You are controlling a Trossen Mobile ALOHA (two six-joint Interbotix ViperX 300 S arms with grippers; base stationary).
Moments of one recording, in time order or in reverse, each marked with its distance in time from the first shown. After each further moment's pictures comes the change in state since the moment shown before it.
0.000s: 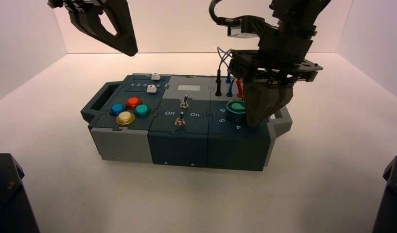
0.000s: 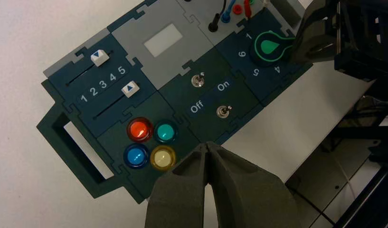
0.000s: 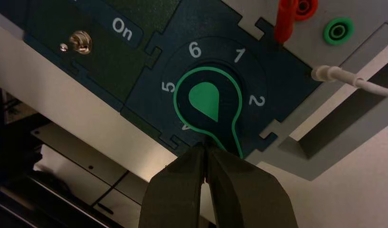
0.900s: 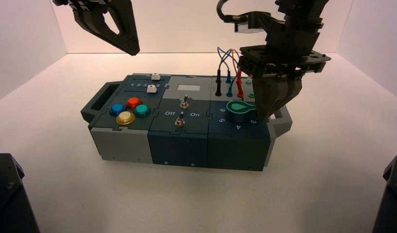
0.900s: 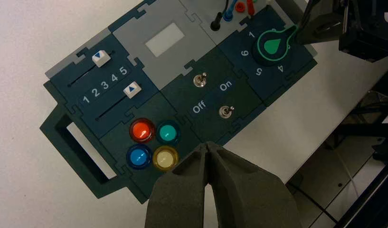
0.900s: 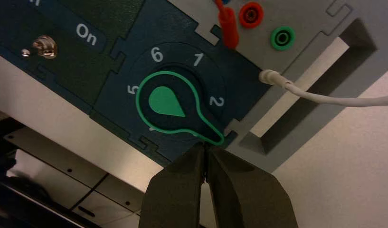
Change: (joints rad) left arm 0.000 0.034 -0.028 0.009 0.017 0.000; right arm -0.057 -0.012 -0.017 -0.114 0.040 0.040
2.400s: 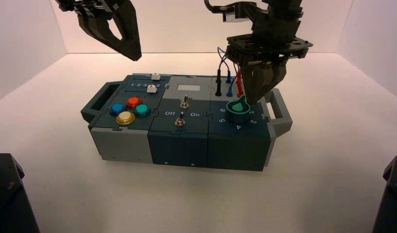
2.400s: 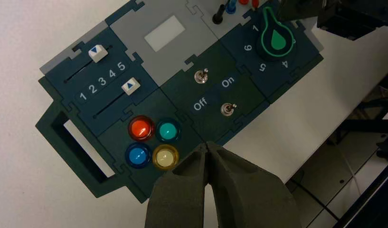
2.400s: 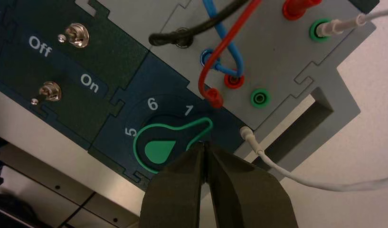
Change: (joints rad) left arm 0.000 0.048 -0.009 0.002 0.000 0.000; right arm -0.011 0.074 -0.118 -0.067 0.015 -0.003
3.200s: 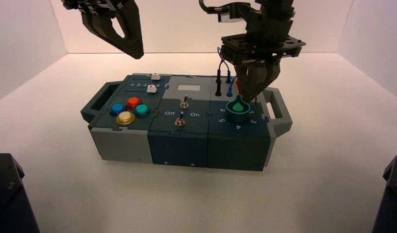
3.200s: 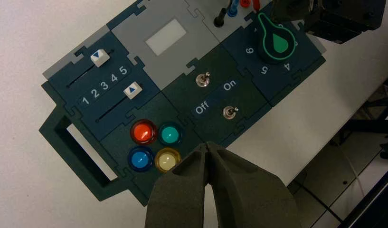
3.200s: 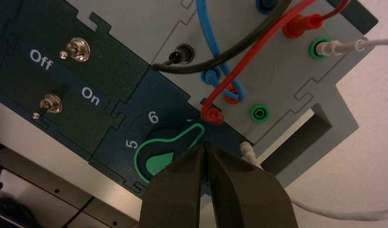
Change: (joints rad) left arm 0.000 0.012 -0.015 0.011 -0.002 0.003; right arm 0.000 0.038 -0.038 -0.006 0.005 0.000
